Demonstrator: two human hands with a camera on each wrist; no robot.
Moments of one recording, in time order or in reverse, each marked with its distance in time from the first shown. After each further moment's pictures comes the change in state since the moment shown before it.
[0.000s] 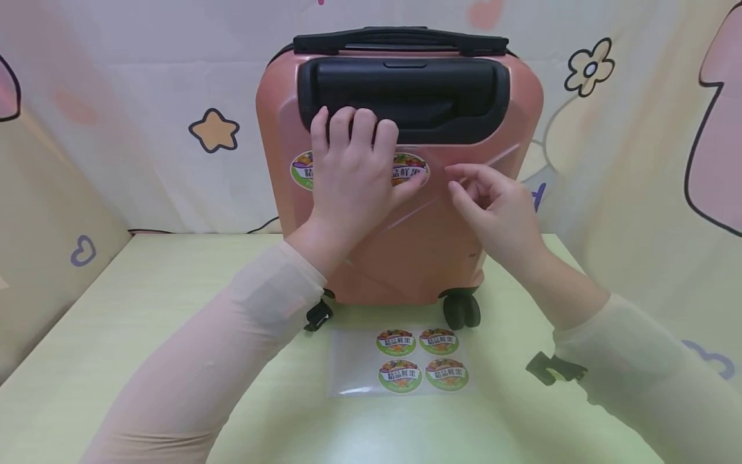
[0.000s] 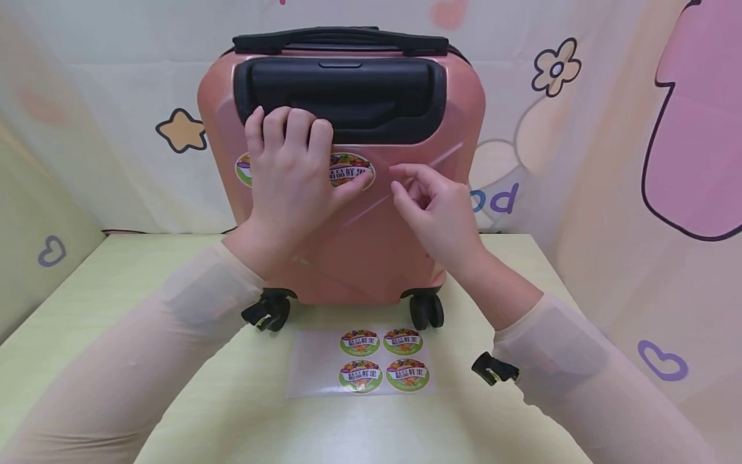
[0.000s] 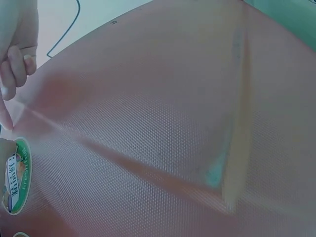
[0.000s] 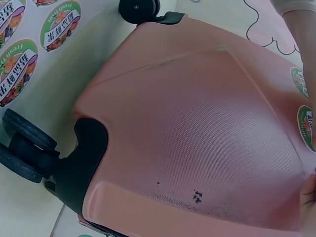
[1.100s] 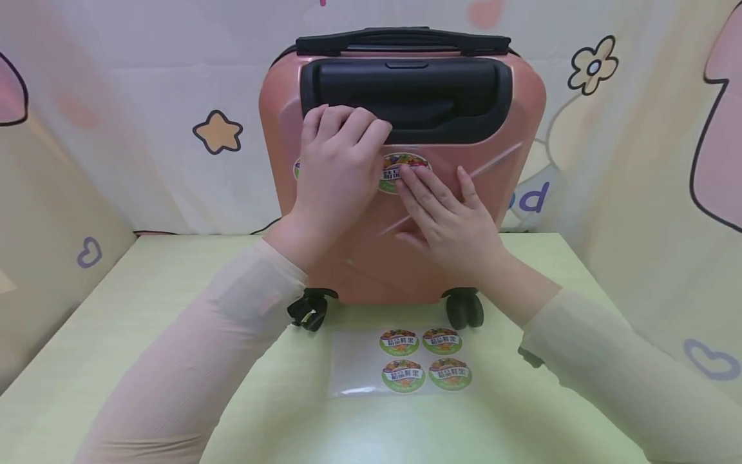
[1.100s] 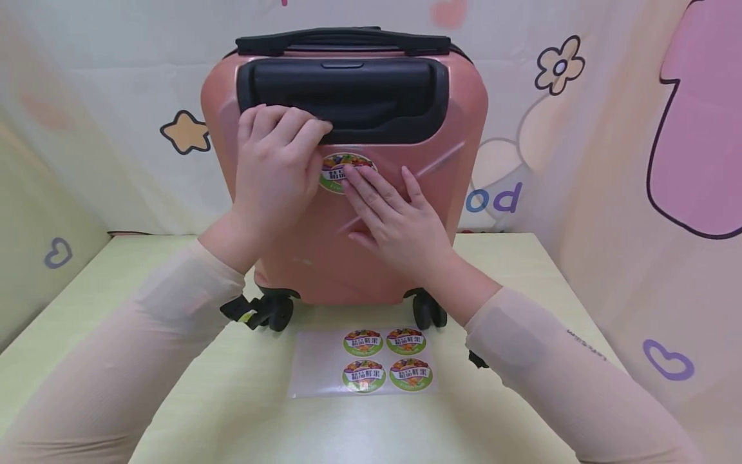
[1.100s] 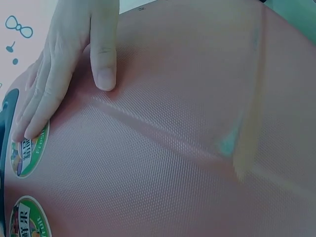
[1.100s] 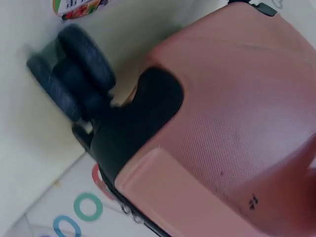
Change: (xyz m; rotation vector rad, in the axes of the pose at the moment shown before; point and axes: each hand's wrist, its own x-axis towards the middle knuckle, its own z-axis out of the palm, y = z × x) left_hand 0.002 -0.024 -0.010 -0.183 0.021 0.072; right_hand 0.001 0.032 0.046 -0.935 -0.034 -0.788
